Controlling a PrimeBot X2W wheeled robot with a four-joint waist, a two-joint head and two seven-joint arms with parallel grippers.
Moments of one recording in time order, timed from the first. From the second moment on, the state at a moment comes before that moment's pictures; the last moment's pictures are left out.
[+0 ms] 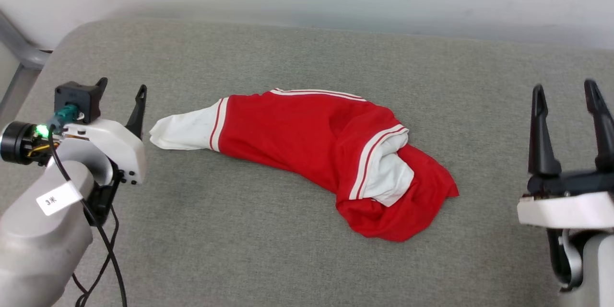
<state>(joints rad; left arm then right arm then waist) -0.82 0.62 -0.87 0.74 -0.83 0.09 -0.26 -0.19 -0.05 -0.14 -0.07 -0.01 0.13 -0.26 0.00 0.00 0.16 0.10</state>
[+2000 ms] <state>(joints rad) -0.29 0.13 -0.11 0.07 -0.08 0.10 -0.26 -1.11 -0.75 1.18 0.35 0.84 0.13 0.61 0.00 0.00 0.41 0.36</state>
